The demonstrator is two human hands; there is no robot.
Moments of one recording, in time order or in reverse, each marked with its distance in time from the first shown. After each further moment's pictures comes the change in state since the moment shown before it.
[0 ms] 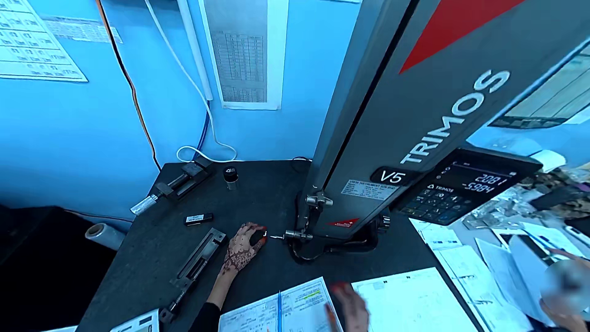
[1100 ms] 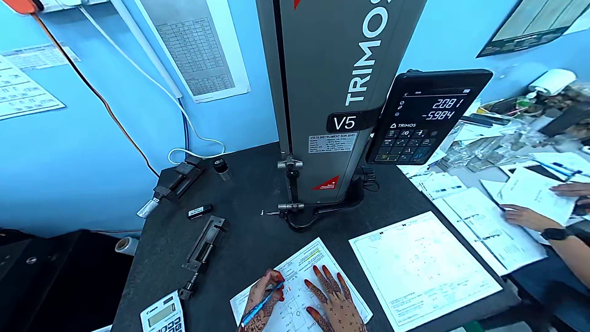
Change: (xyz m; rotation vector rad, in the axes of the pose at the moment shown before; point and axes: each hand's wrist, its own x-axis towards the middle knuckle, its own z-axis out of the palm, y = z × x) left_hand -0.182 0.069 0.028 -0.670 -0.209 0.029; right_hand -0.076 0.033 0.052 -0.085 -0.312 -0.241
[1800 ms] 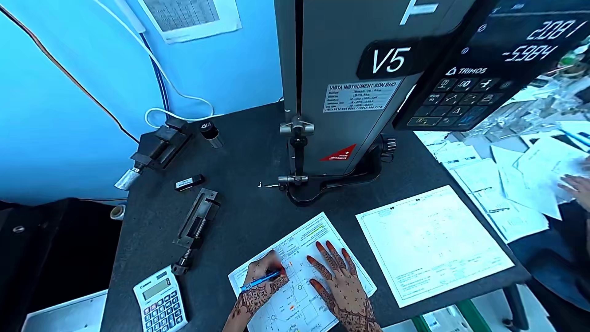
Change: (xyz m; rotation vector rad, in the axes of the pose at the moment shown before) left_hand -0.002 0.012 0.003 0.249 0.039 -0.174; right_hand -0.002 -0.002 0.001 -0.052 0.057 0.002
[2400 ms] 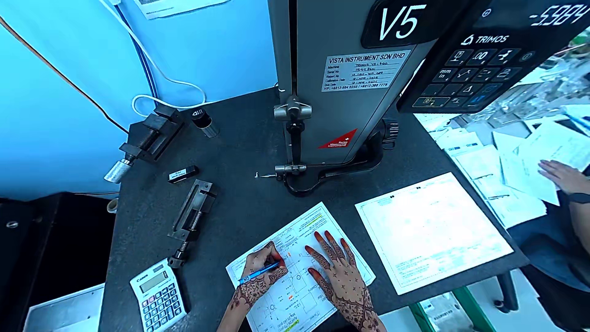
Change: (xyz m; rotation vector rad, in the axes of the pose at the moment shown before) left_hand 0.001 -0.015 0.001 -0.003 -0.033 0.079; right_hand -0.001 -0.002 0.001 0.021 -0.025 0.038
